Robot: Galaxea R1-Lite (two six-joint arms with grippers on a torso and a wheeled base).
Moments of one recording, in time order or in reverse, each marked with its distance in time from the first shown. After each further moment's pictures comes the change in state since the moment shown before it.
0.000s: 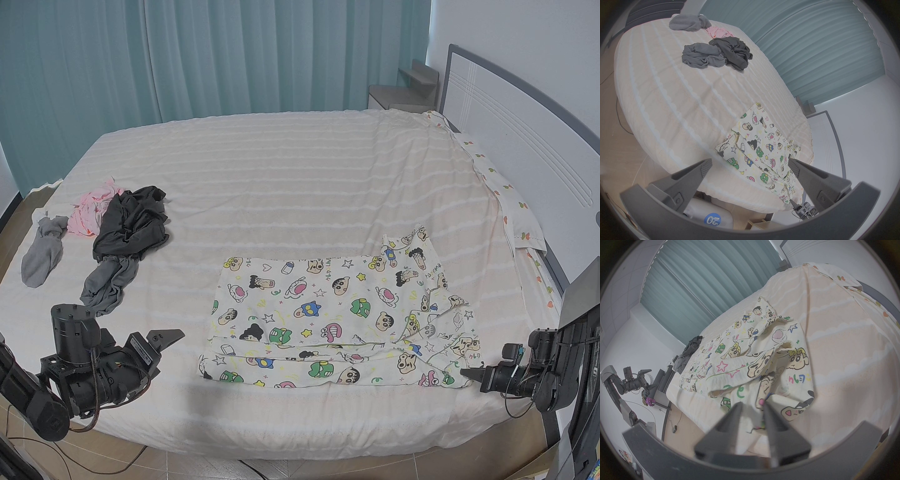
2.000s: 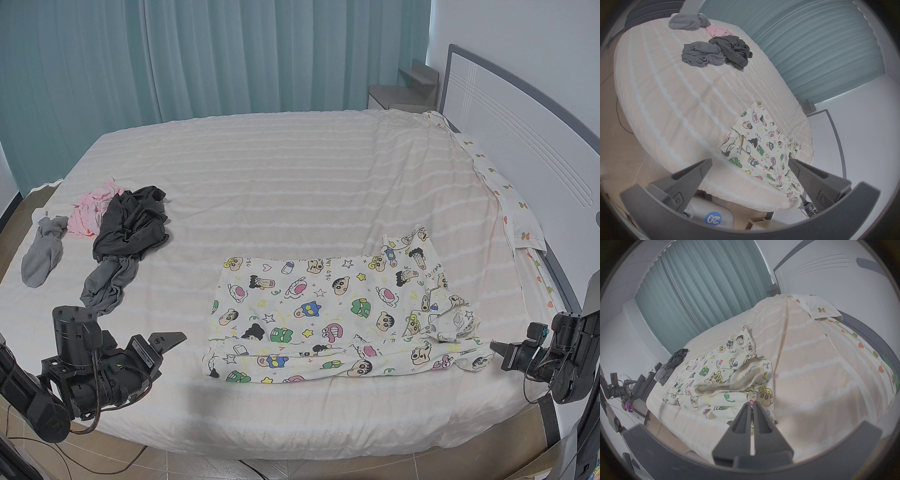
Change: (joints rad) left arm -0.011 0.001 0.006 0.000 0.001 0.000; right arm -0.094 -0.161 0.011 0.000 -0.127 -0.018
